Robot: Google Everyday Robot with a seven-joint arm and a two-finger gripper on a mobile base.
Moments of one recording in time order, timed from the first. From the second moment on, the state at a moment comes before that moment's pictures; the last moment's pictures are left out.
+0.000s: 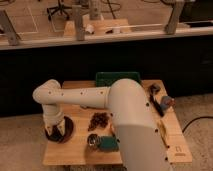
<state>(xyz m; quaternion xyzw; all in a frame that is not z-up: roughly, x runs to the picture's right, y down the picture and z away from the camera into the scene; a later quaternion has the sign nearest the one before) -0.262 0.228 0.768 -0.33 -0.37 -0.62 0.61</state>
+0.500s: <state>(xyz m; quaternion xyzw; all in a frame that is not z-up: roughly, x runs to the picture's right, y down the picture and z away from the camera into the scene) -0.252 0.214 0.758 -0.31 -0.37 -0.62 0.62</state>
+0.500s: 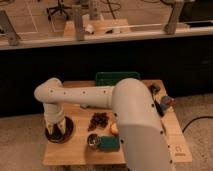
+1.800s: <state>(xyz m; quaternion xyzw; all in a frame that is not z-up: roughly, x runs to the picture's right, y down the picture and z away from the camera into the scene) -0.124 0.174 0.681 -0.29 -0.44 -0.62 0.58</state>
